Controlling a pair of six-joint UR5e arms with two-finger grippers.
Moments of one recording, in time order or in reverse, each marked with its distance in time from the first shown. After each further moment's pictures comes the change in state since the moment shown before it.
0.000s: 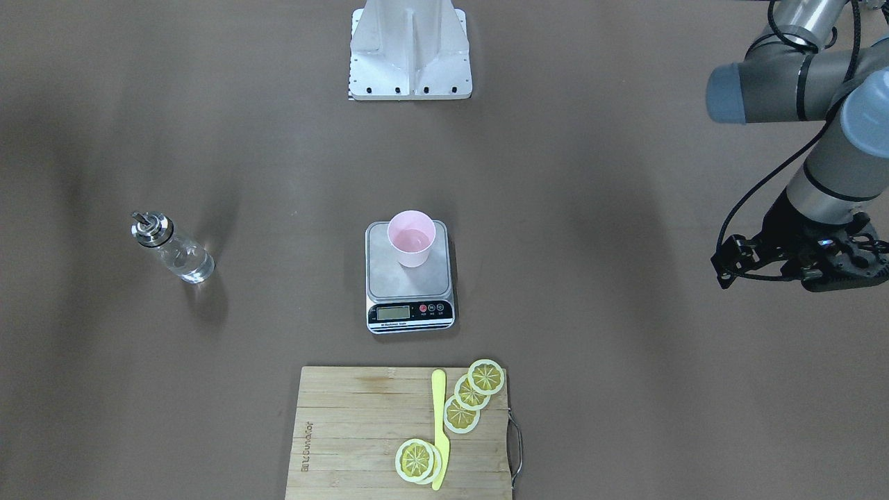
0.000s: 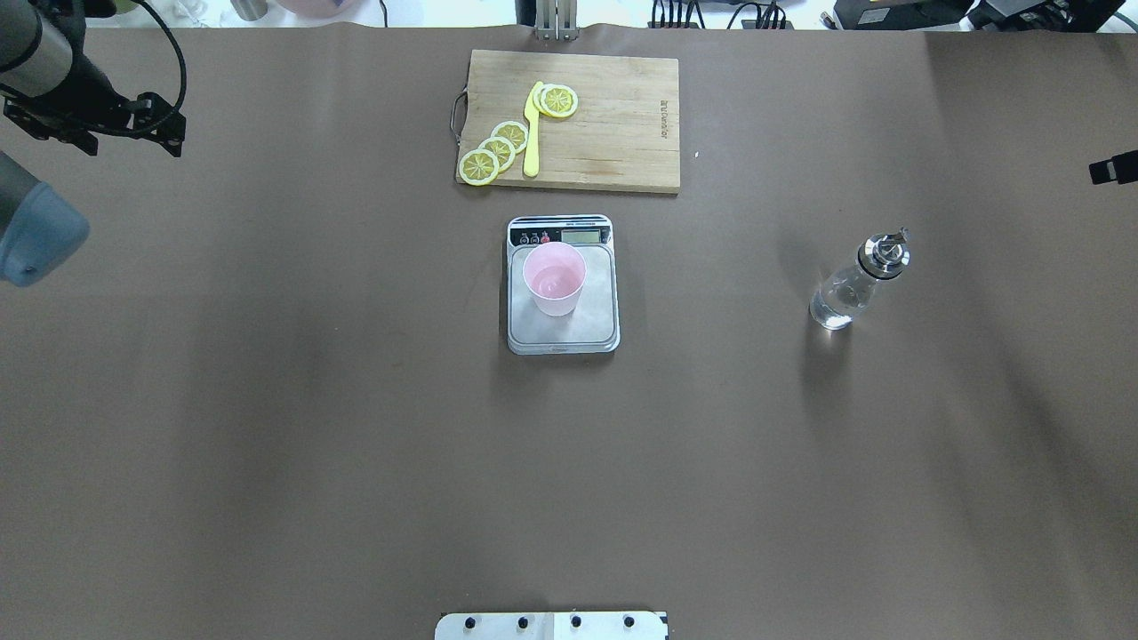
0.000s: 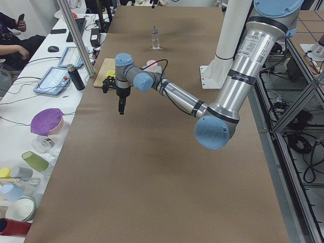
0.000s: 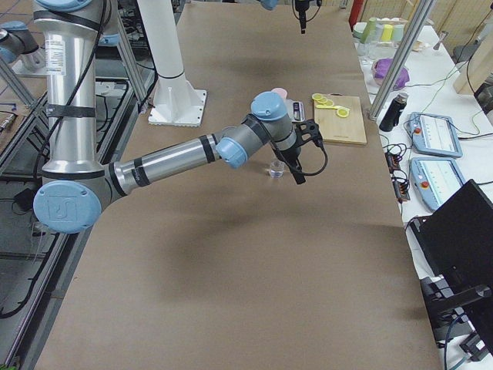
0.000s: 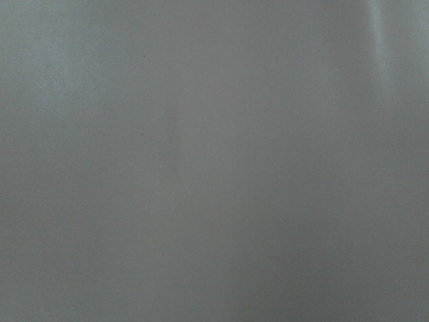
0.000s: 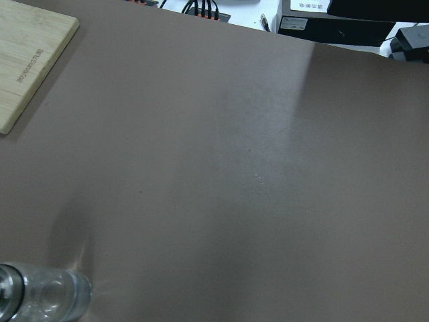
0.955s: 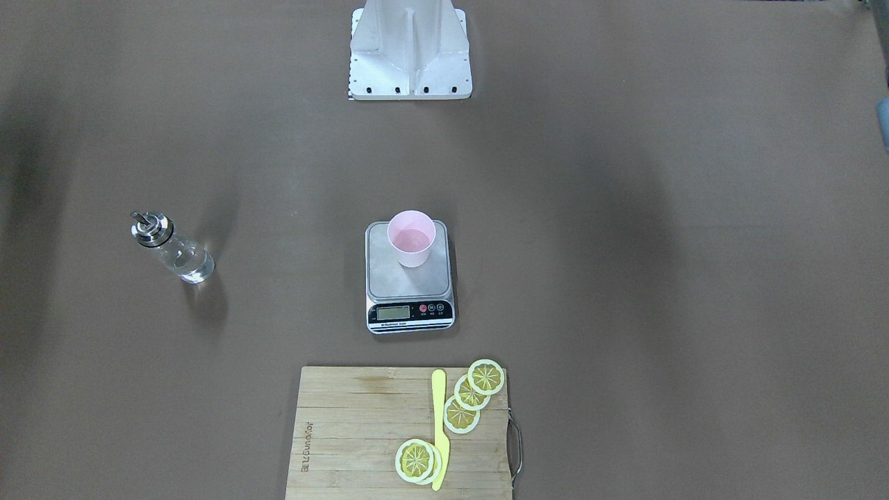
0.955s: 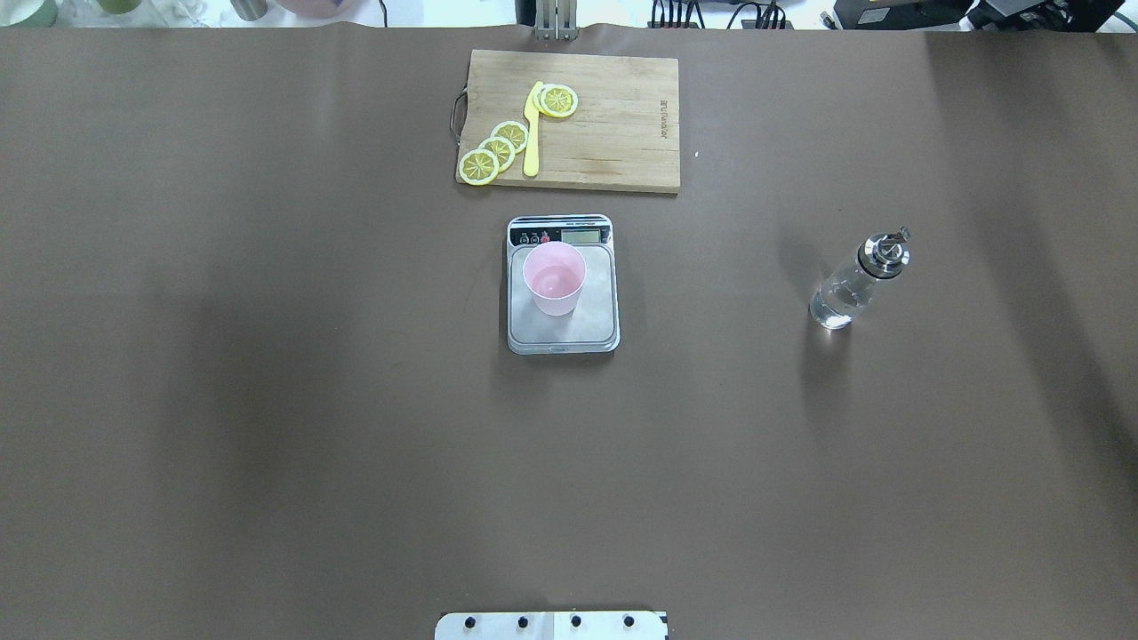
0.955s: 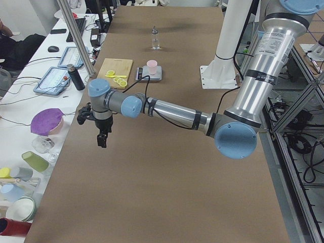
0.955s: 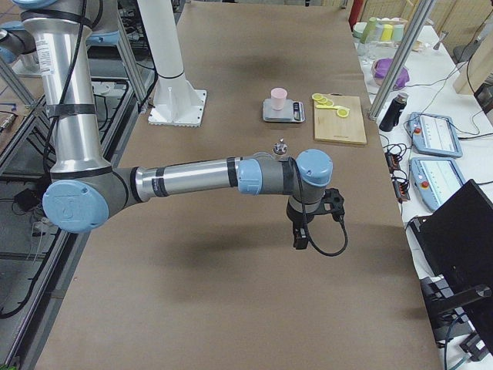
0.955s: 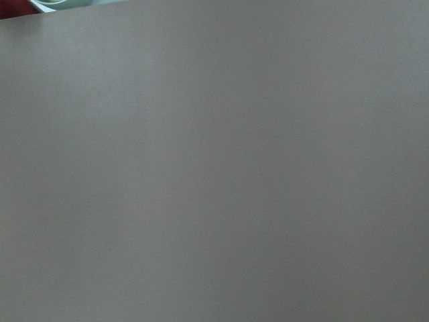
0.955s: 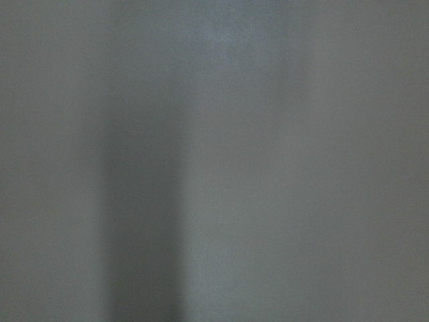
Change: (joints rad) left arm -0.359 0.041 0.268 -0.003 -0.168 0.509; right arm 0.205 0.110 -0.266 -0.515 0.072 -0.442
